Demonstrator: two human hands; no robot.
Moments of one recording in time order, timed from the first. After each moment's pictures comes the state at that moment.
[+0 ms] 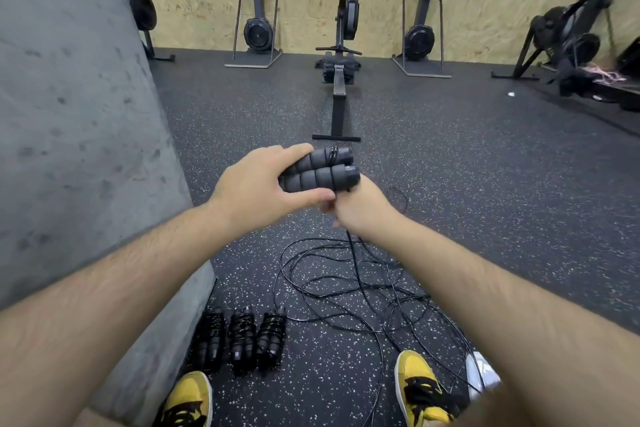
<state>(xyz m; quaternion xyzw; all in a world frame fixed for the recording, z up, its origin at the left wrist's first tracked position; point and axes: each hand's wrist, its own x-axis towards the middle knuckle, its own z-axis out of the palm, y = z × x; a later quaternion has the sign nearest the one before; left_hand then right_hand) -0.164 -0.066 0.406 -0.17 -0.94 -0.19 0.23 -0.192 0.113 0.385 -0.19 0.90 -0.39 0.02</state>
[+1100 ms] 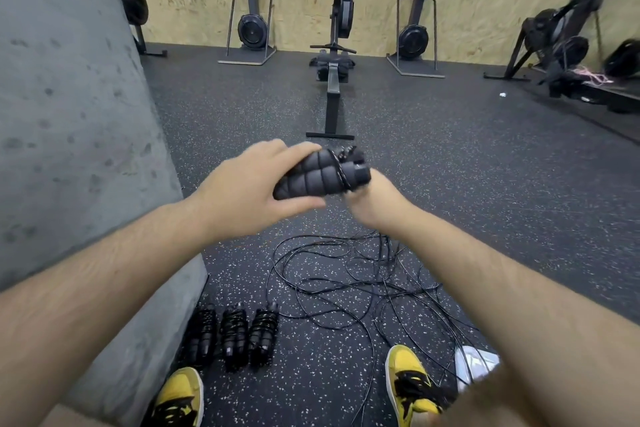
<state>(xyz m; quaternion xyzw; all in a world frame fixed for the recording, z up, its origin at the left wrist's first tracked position) -0.138 -0.063 0.419 -0.23 -0.95 -0.12 0.19 -0.181 0.150 0.400 -0.20 0.91 -0.35 -0.01</state>
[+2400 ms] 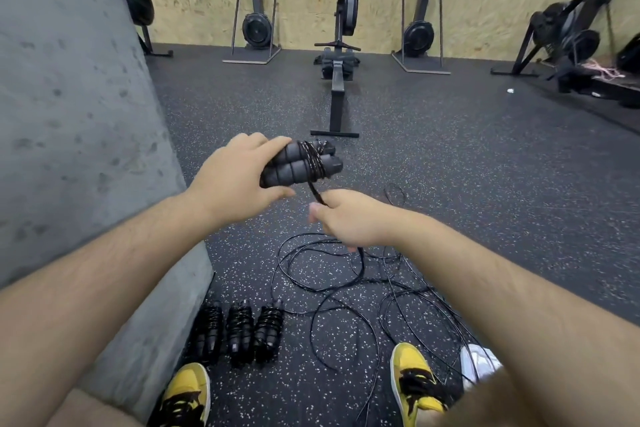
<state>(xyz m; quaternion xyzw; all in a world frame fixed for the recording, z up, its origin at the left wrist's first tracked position) -0.168 -0.089 0.400 -0.17 -0.95 -0.08 0.23 -0.164 0.127 0.396 -0.23 0.92 -0.28 0.16</state>
